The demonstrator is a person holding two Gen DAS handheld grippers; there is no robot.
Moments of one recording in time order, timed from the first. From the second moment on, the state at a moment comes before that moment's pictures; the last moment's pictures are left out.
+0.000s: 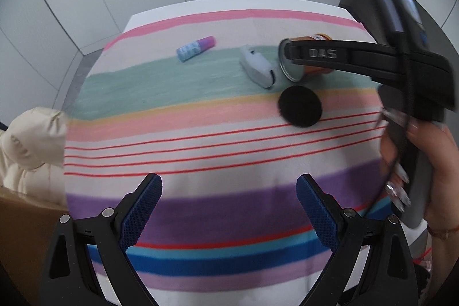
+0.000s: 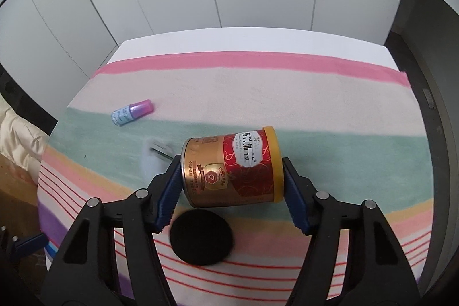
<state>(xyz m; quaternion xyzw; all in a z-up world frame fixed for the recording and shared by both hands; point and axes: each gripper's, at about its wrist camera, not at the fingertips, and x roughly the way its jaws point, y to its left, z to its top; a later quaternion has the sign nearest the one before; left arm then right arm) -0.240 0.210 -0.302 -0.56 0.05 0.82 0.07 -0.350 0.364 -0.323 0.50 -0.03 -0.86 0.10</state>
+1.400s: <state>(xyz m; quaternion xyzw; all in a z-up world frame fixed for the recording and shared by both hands) -0.291 0.319 -0.351 -0.50 0.07 0.86 0.07 -0.298 0.455 -0.347 0.52 -0.03 -0.85 0.00</state>
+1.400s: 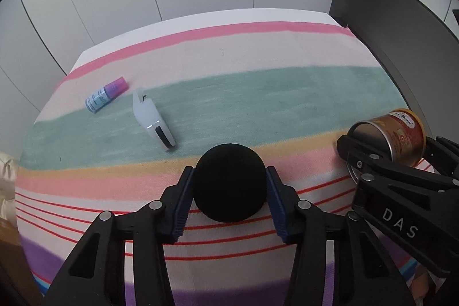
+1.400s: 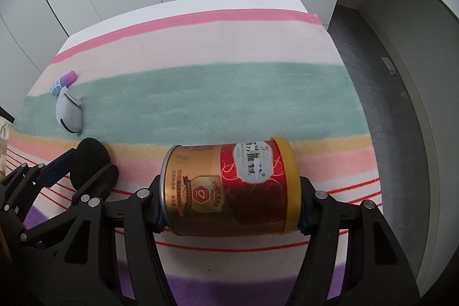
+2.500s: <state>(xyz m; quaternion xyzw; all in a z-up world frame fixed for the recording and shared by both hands) -0.287 0.194 -0.143 -0.47 0.04 0.88 -0.05 -0.270 0.388 -0.117 0.43 0.03 -0.90 0.06</state>
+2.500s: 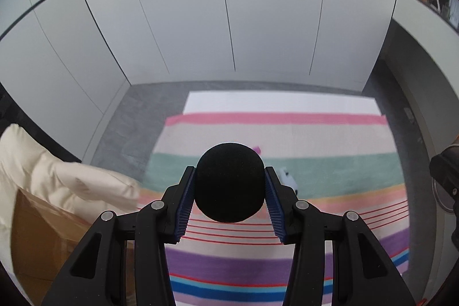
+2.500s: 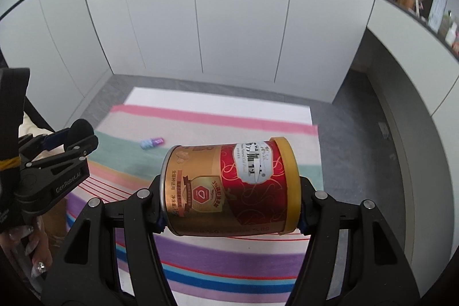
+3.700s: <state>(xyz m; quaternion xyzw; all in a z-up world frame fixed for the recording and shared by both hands) -0.165 0.171 -0.050 -0.44 0.03 0.90 -0.01 -0.168 0.374 -0.030 0.39 0.06 -0.92 0.06</state>
